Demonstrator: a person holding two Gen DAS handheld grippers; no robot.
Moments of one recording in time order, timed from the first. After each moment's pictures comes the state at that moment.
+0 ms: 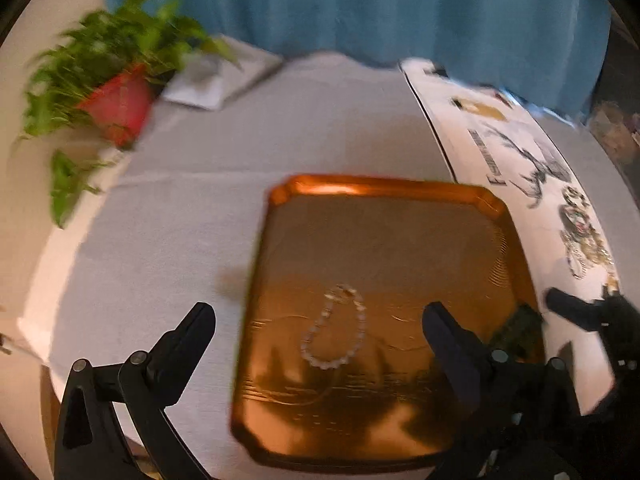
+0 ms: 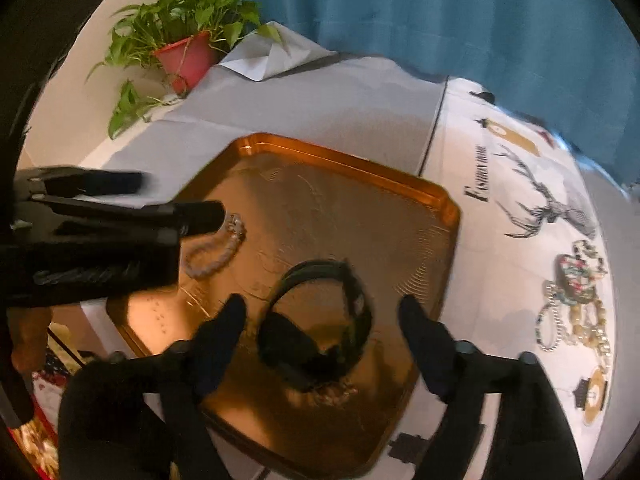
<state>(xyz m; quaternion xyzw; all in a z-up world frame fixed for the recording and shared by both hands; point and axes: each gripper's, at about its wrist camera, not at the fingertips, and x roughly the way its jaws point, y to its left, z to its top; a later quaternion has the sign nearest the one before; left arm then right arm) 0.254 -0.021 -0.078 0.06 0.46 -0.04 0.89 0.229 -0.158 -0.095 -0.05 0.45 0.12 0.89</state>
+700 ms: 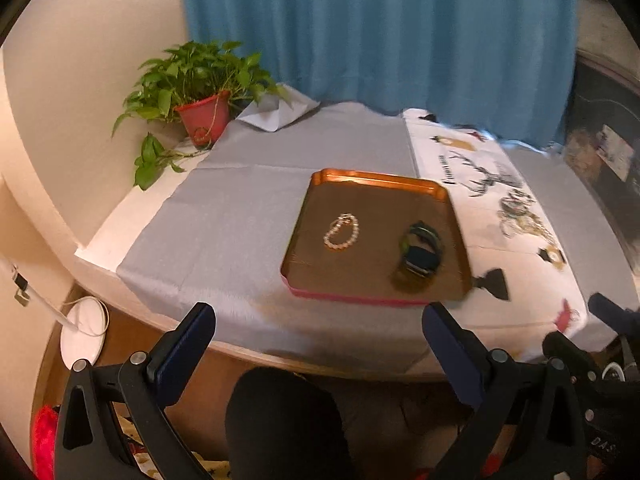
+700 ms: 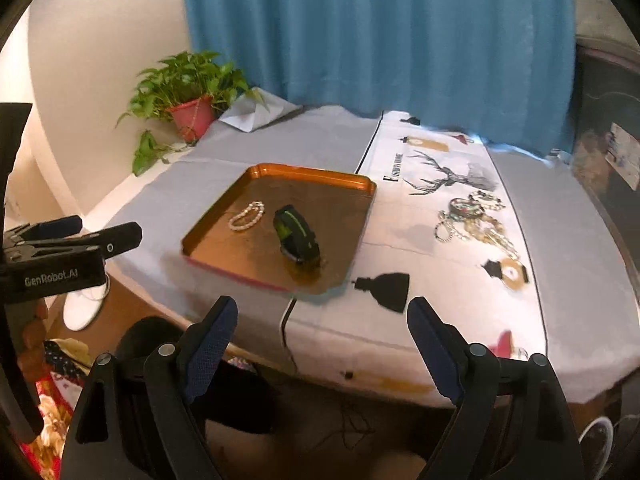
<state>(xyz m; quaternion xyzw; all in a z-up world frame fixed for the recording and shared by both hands) 0.042 -0.003 0.003 0.03 0.39 -0.01 0.92 0.020 -0.199 -0.010 0.00 0.37 0.06 0.93</state>
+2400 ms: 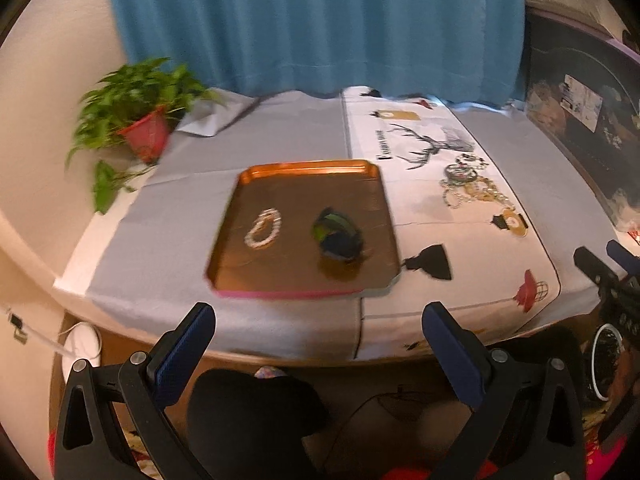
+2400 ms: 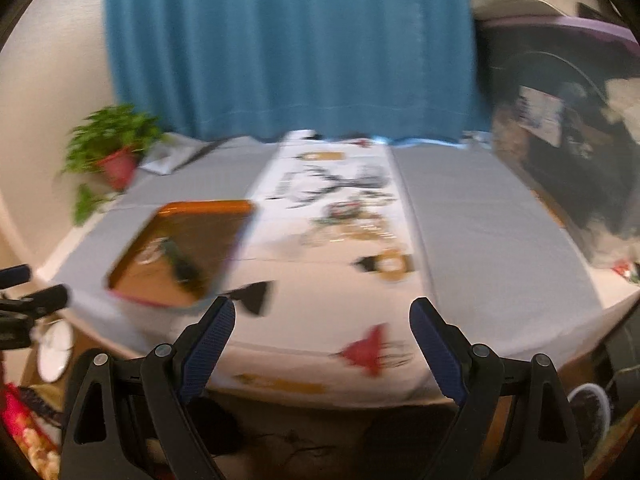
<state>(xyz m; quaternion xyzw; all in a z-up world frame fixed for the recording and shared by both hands) 0.056 -0.101 -0.002 0.08 0.42 -0.07 0.90 0.001 -0.343 -0.007 0.05 0.34 -0.06 0.94</state>
